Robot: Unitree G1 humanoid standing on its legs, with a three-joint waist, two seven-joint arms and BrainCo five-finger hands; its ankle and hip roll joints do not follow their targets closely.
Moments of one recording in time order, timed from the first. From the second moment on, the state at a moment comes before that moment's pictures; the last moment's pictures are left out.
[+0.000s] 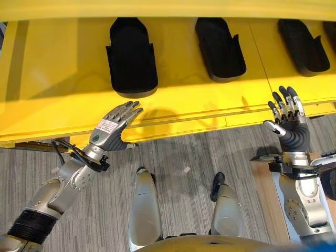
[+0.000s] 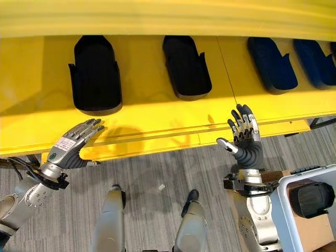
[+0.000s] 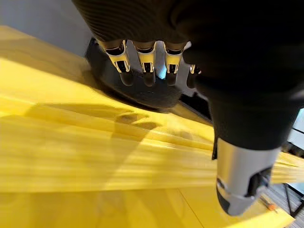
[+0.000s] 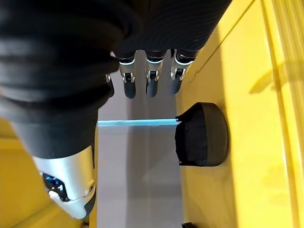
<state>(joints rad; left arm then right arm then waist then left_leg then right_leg) 0.02 0.88 -0.12 -0.01 0.58 -0.33 0.31 0.13 -0.44 0.05 -0.27 0.56 -0.41 -0.09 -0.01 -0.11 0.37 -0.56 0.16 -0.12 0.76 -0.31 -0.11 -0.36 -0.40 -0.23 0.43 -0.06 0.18</state>
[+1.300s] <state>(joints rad) -0.11 0.79 -0.21 0.14 0.61 -0.26 0.32 0.14 -0.44 0.05 -0.25 0.56 -0.37 -0.08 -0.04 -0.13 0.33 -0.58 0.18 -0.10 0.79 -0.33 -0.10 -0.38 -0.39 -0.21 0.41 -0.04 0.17</state>
